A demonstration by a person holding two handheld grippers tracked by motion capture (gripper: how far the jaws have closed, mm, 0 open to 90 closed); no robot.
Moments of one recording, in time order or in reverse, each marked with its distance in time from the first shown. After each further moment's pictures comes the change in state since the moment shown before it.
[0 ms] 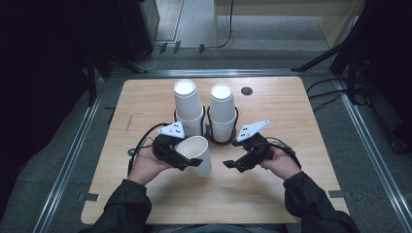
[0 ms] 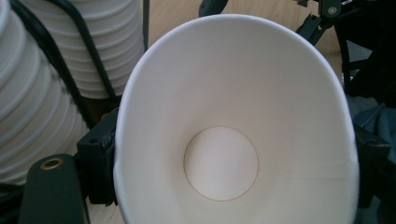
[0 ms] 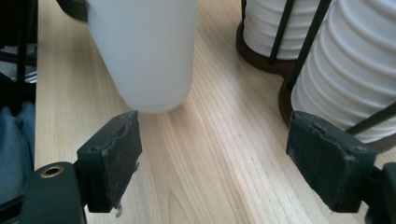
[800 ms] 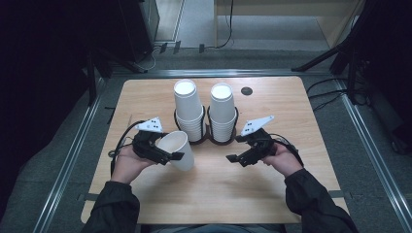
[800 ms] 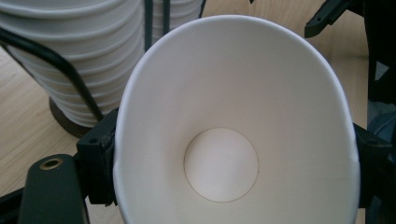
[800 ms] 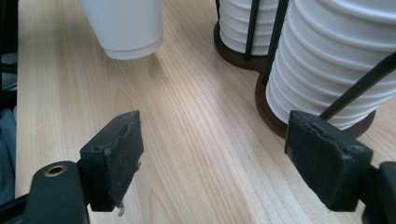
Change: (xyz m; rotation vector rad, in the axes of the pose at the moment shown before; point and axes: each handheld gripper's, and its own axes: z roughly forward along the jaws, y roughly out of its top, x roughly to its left) left arm 0.025 -0.028 -0.041 -0.026 0.084 -0.102; right arm -0.014 -0.002 -0.006 -0.022 -0.029 0.036
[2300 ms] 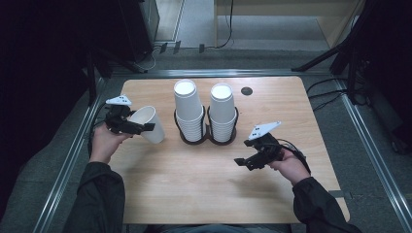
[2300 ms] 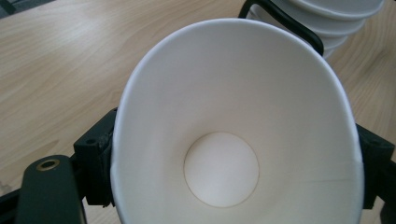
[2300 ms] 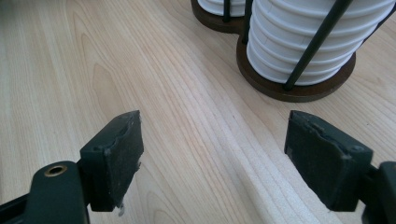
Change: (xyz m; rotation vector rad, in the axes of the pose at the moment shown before) left arm 0.105 -0.012 -0.048 -0.028 0.213 -0.140; right arm -0.004 -0.026 -0.005 0.041 -0.066 0.062
